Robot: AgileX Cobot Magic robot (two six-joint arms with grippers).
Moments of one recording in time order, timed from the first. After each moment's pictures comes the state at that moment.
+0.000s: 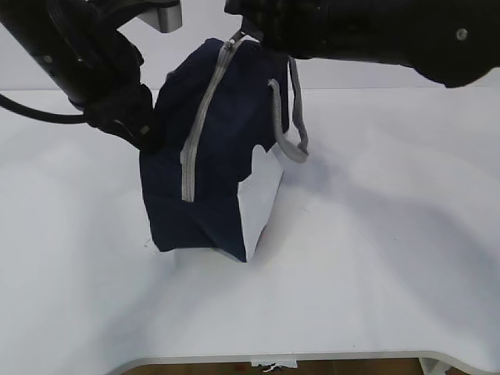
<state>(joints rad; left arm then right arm) -0.48 1.70 -1.48 -0.21 1.07 0.49 0.50 1.64 -1.22 -0.04 -0.06 0.45</state>
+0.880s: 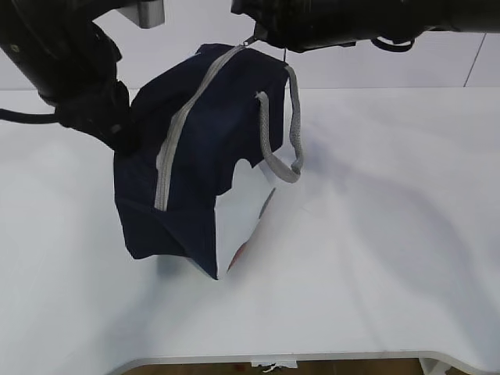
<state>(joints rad) -0.48 1.65 -1.48 -0.17 1.17 0.49 0.43 1.83 -1.49 -0.06 0.16 0.45</state>
